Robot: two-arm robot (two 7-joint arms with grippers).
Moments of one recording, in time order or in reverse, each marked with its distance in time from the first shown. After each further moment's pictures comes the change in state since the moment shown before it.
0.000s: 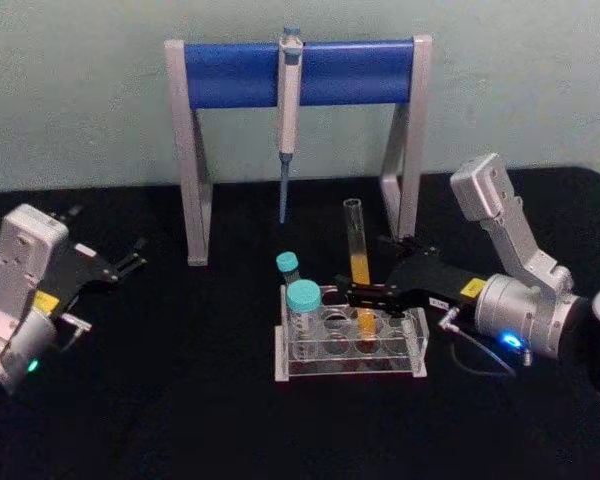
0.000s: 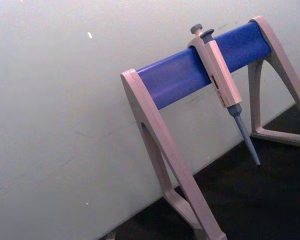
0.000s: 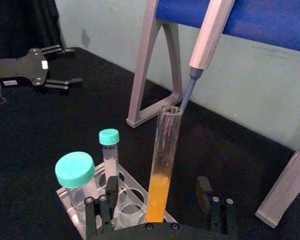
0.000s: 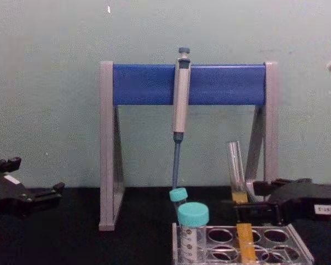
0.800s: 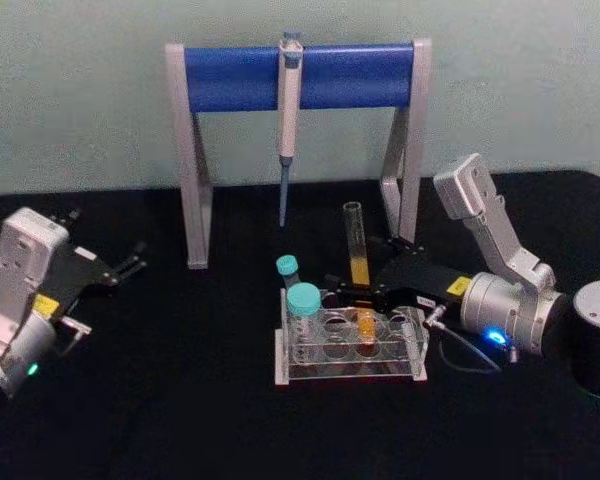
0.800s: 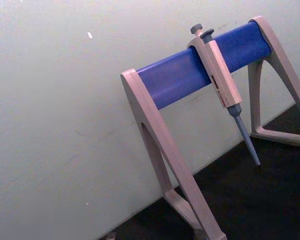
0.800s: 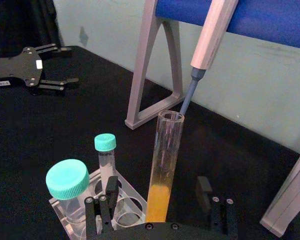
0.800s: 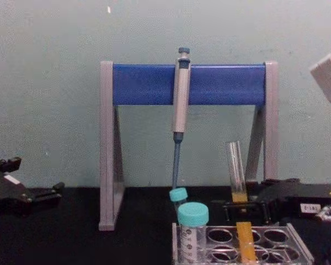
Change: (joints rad) left arm 0.000 0.000 0.000 0.000 0.000 0.000 0.000; right arm 0.037 -0.045 -0.012 0.055 -0.029 0.005 0.005
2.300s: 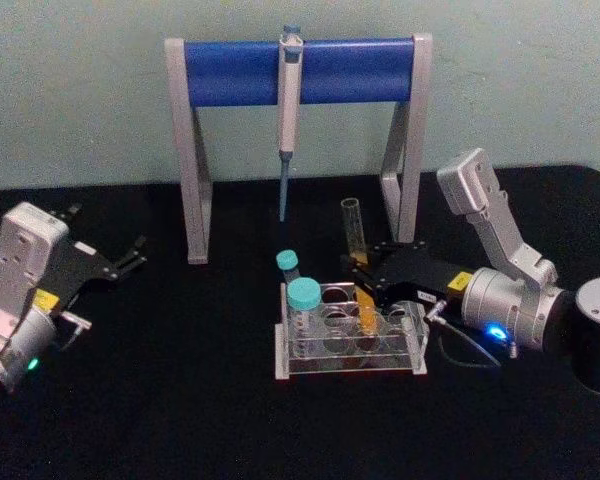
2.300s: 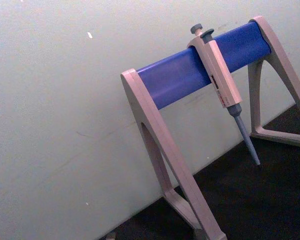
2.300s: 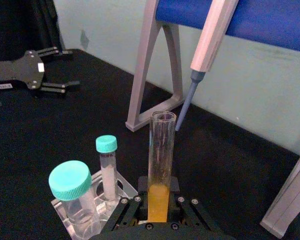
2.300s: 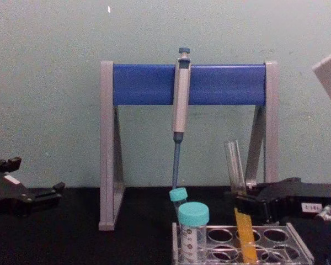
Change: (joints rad) left arm 0.000 0.000 0.000 0.000 0.000 0.000 0.000; right arm -0.007 0.001 0.006 -0.004 0.005 -0.011 0.001
